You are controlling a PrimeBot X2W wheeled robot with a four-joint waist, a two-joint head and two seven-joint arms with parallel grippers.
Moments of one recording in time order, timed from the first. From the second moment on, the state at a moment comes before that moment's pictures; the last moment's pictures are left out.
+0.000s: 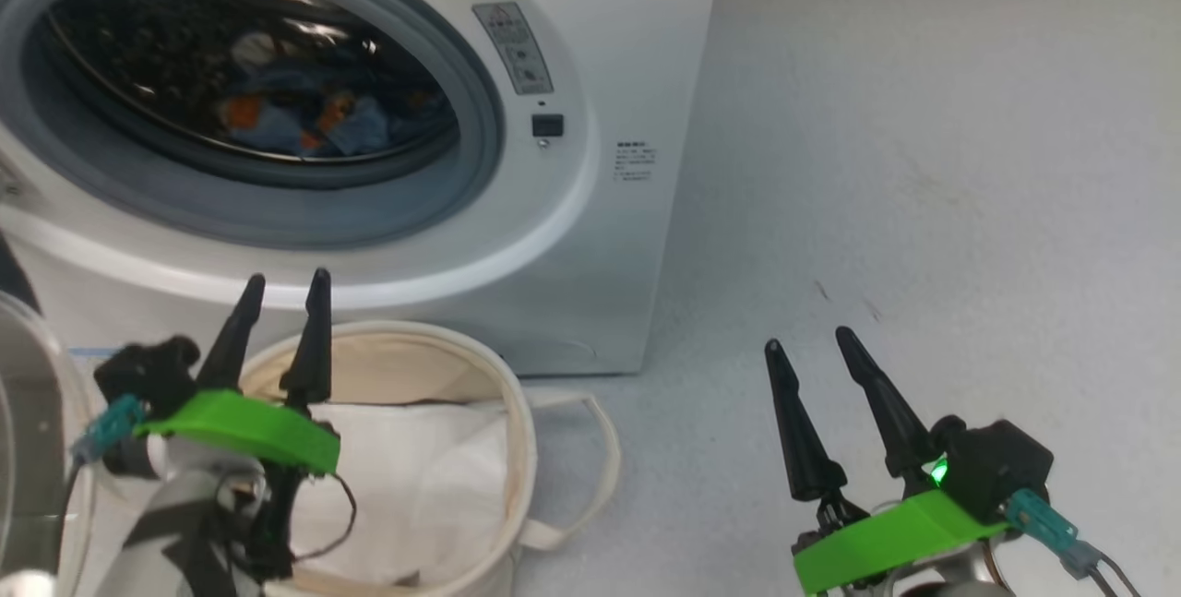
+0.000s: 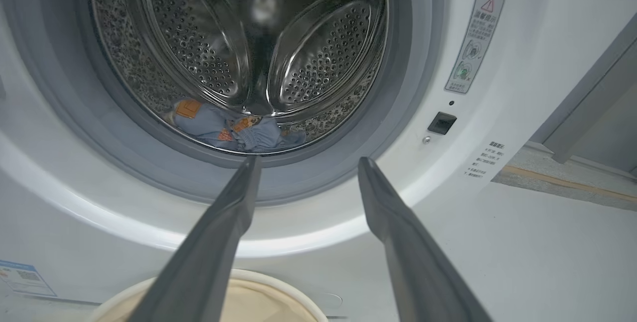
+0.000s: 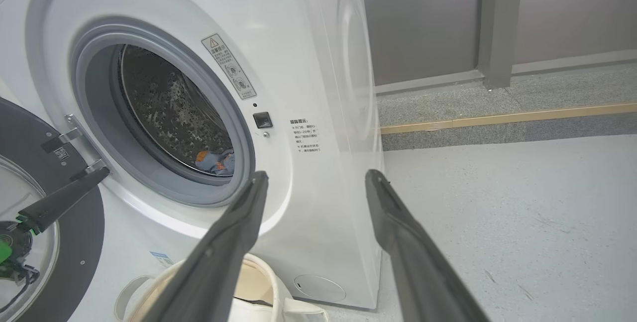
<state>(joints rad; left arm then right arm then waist) -0.43 0.22 -0.18 0.53 -0.55 -0.12 -0.25 -0.01 -0.05 0.27 -0.13 0.26 0.12 -0.10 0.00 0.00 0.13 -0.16</state>
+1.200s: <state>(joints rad) -1.21 0.48 -0.44 1.08 -0.75 -0.12 -0.17 0.01 -0.05 0.33 -0.32 0.20 0.12 -0.23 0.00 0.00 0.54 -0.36</state>
